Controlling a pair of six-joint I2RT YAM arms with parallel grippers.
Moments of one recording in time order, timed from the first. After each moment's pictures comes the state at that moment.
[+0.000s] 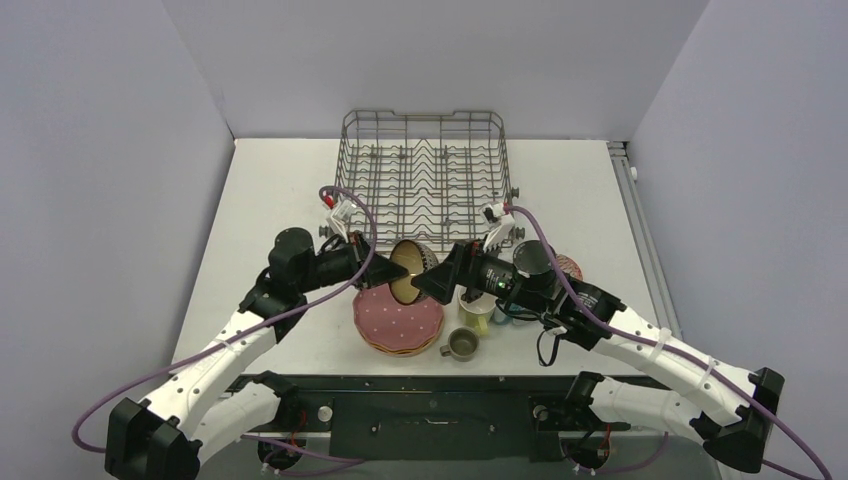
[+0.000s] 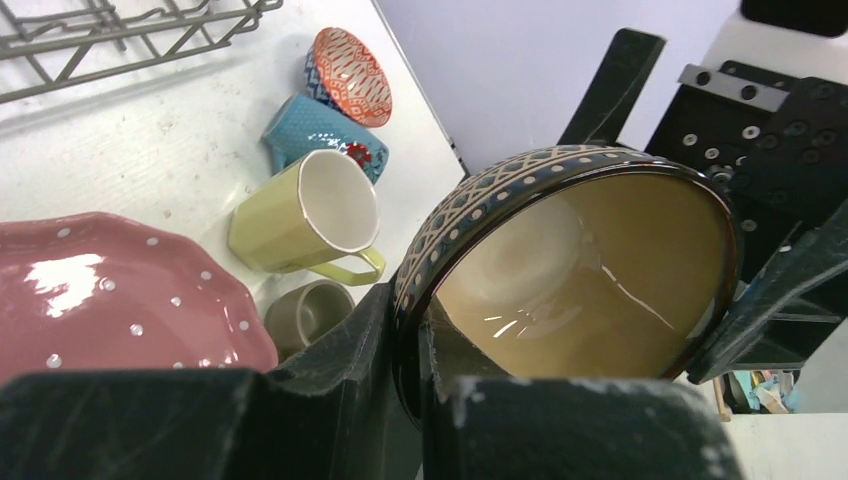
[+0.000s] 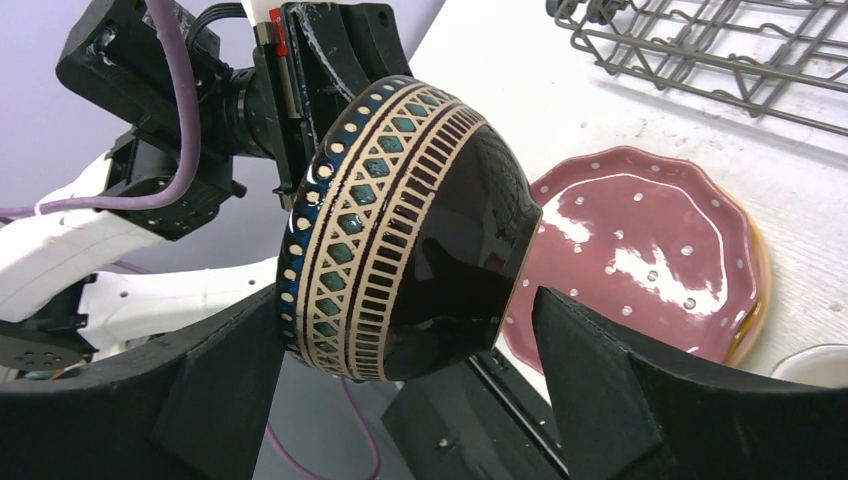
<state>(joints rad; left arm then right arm) -0.48 0.93 0.64 0.10 0.65 -0.84 0.94 0.95 0.91 -0.19 -0.10 0.74</state>
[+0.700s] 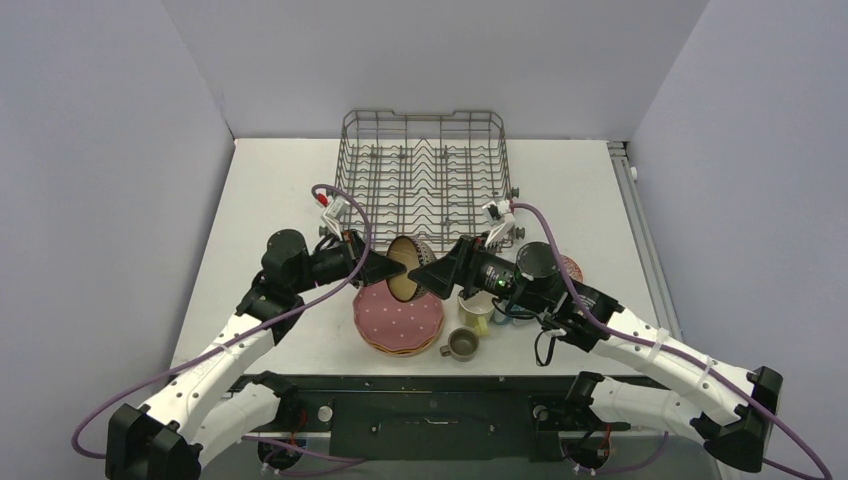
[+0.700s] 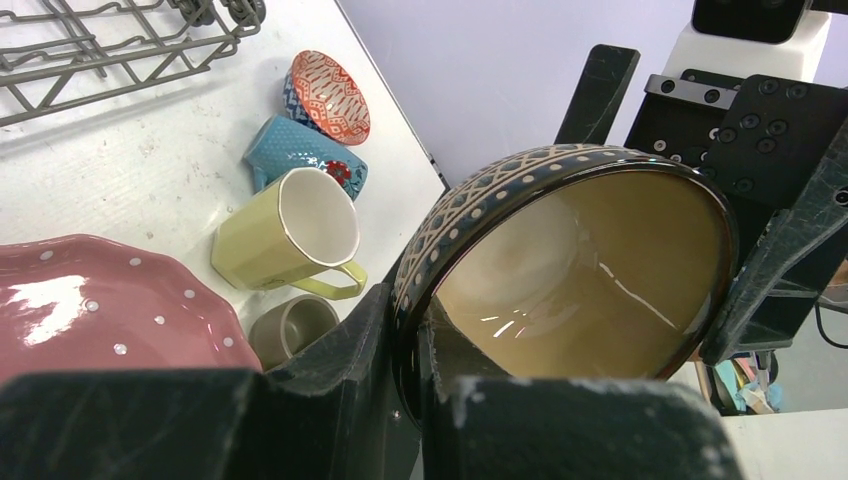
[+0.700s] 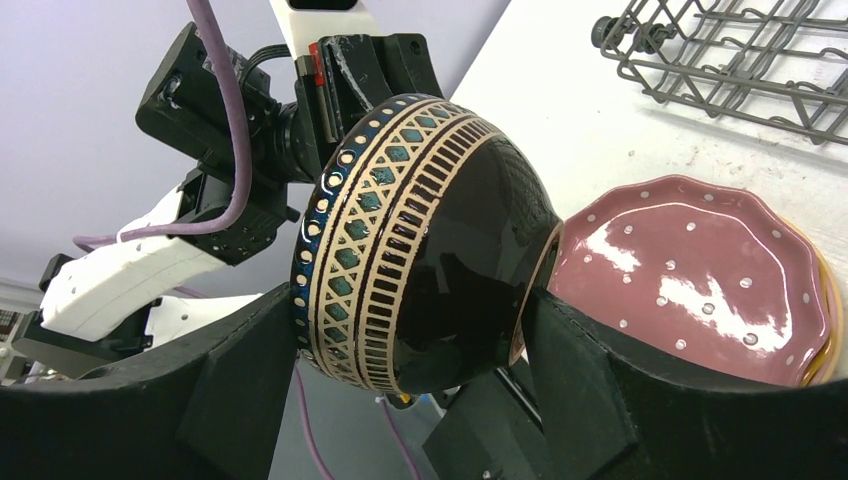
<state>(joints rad) -0.46 0.91 0.63 0.20 0.69 -0.91 0.95 0.95 0.88 -0.06 -0.11 0.83</state>
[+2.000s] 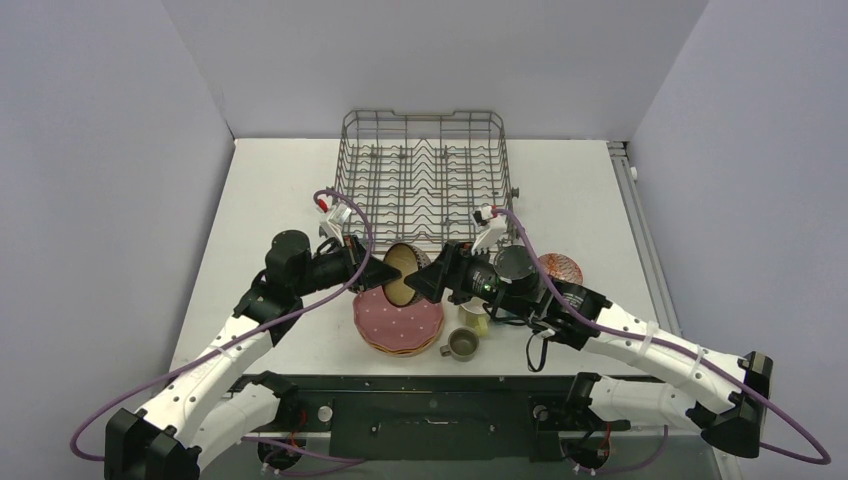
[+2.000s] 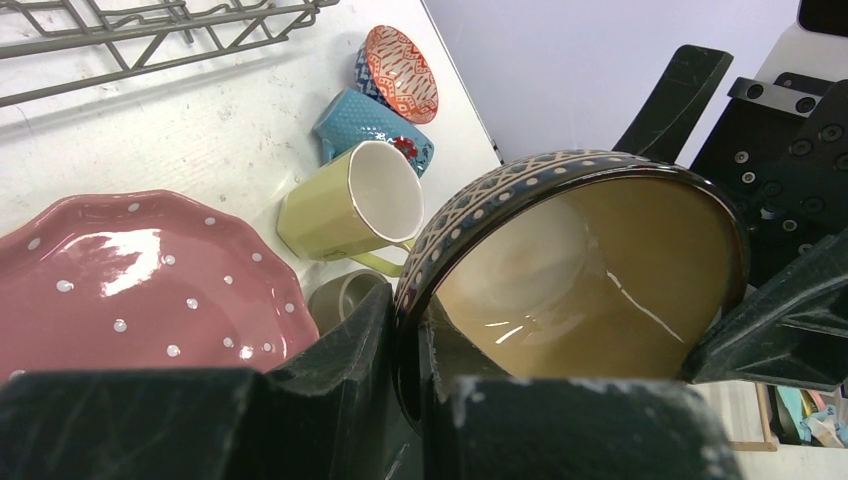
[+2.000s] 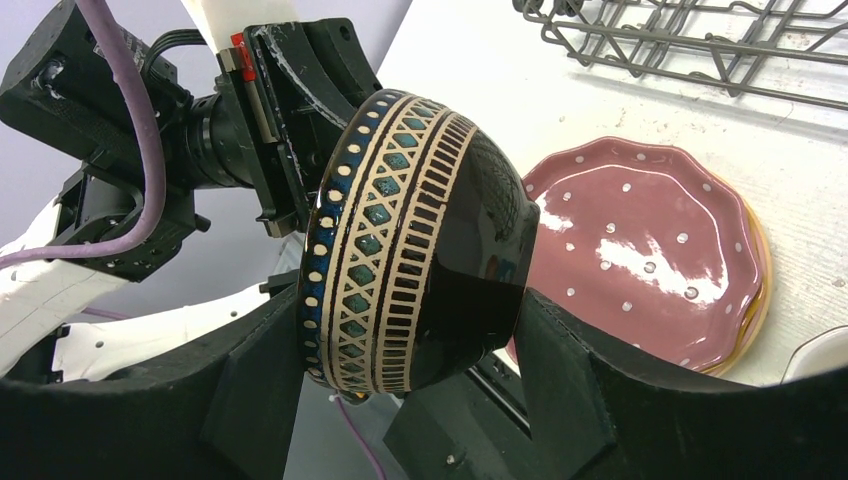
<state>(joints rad) -0.46 0.89 0.64 0.02 0.61 -0.78 1.03 1.01 0.93 -0.19 0.06 0.80</state>
